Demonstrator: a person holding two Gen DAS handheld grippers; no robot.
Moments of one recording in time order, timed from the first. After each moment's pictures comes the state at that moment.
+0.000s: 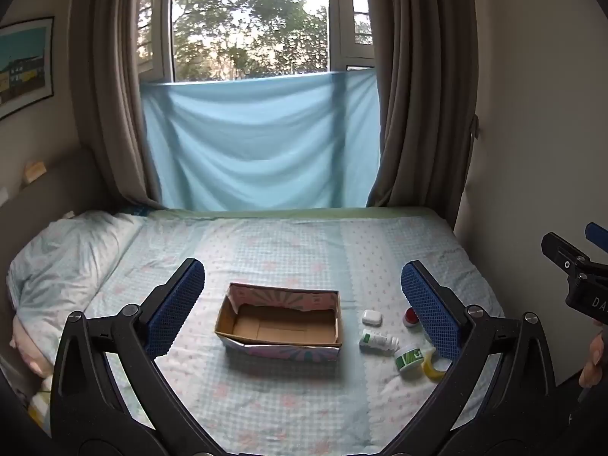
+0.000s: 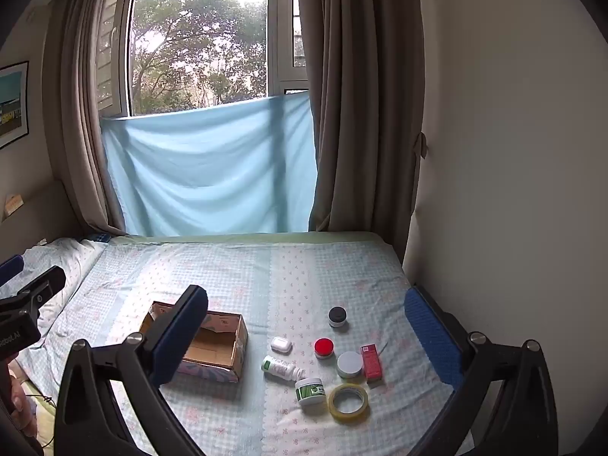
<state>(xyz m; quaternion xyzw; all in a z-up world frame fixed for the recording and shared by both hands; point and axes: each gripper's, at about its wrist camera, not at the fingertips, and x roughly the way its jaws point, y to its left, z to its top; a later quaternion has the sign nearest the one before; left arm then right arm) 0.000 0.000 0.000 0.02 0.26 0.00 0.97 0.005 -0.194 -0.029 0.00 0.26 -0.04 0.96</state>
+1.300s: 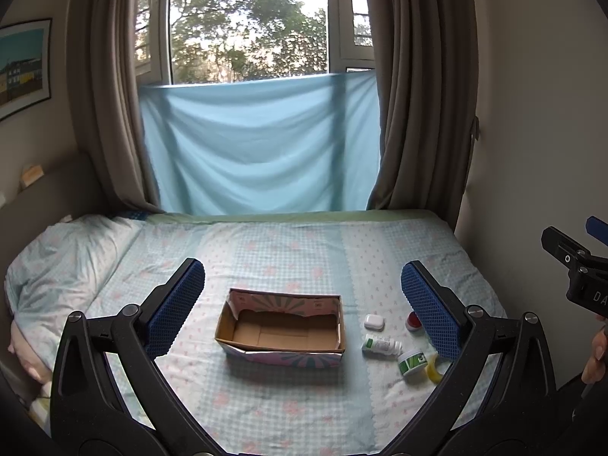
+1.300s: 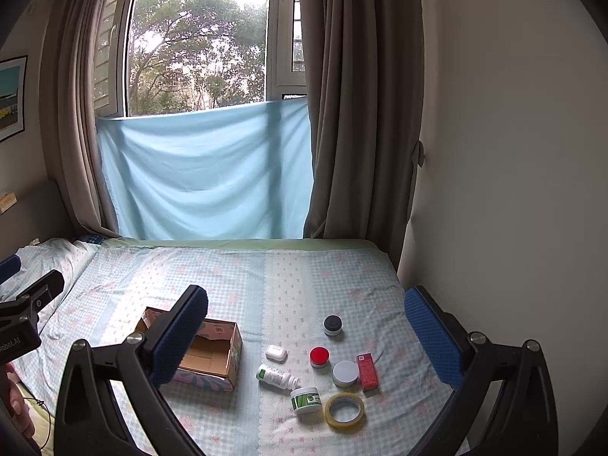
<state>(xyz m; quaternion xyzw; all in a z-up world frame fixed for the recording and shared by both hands) 0.008 0.005 0.000 0.02 0.25 -0.01 0.97 0.013 -0.181 -0.020 0.00 0.26 -0.05 0.97</state>
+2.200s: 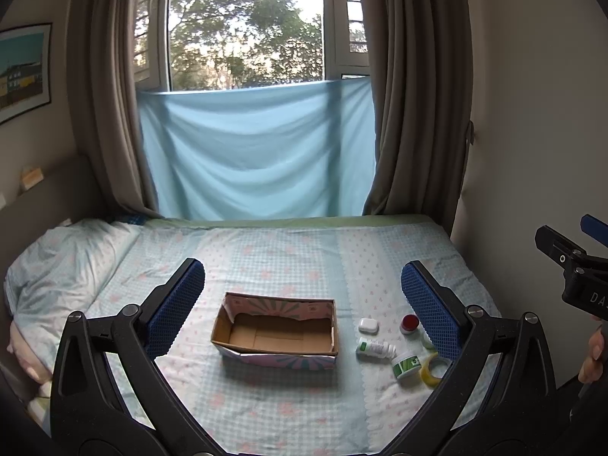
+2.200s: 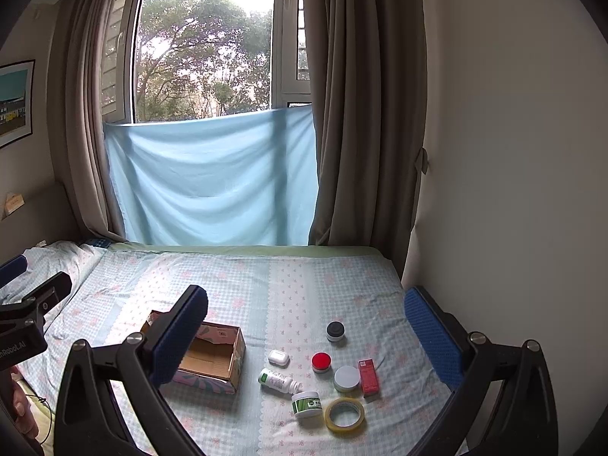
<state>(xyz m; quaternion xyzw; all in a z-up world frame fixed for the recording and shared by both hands) 0.000 -0.002 0.004 0.02 0.24 -0.01 0.97 0.009 -0.191 -0.020 0.00 0.24 -0.04 0.97</state>
